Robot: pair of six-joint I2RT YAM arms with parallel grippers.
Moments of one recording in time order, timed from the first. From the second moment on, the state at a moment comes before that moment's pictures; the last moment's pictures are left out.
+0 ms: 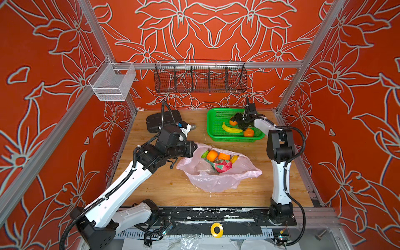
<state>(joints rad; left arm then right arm) -0.56 1.08 1.18 -0.74 0.20 -0.53 0.09 2.28 1.83 -0.43 -0.28 0.78</state>
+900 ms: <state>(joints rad) -0.60 0.92 1.26 -0.76 0.18 -0.60 0.30 1.24 1.61 -0.71 -0.41 0.43</state>
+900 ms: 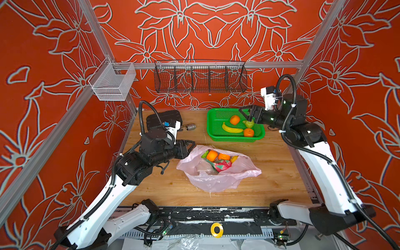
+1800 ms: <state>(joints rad) -1.04 1.28 1.18 -0.75 0.02 -0.29 0.58 1.32 1.27 -1.04 -0.19 0.04</state>
